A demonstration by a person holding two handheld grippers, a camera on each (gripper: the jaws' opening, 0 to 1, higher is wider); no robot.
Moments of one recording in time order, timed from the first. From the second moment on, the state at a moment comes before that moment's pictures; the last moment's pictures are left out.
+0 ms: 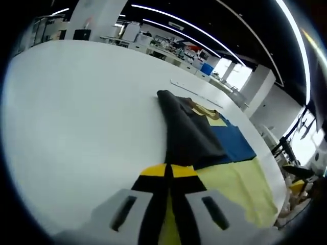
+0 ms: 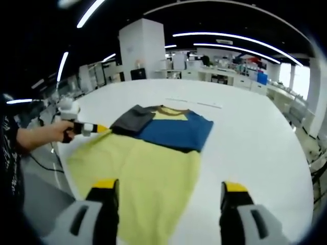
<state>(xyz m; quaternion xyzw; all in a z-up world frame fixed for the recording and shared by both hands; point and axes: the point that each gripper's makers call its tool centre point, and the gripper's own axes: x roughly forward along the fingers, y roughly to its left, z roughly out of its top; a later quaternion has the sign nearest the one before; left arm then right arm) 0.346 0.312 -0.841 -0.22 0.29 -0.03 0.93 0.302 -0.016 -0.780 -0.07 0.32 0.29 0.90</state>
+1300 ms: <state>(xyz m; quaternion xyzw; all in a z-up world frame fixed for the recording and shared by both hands) 0.360 0.300 -0.844 -0.08 0.30 -0.11 0.95 0.296 -0.014 -0.785 -0.06 0.34 0.30 0.89</state>
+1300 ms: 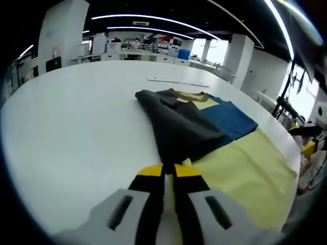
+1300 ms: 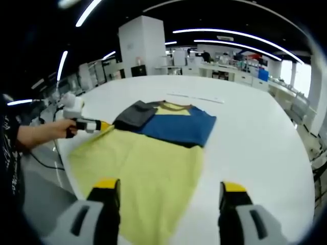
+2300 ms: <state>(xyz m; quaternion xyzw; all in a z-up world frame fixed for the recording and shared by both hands) 0.360 0.394 -0.768 -0.04 0.21 -0.04 0.98 0.293 -0.010 -0.781 -0.07 0.33 0.31 0.89</state>
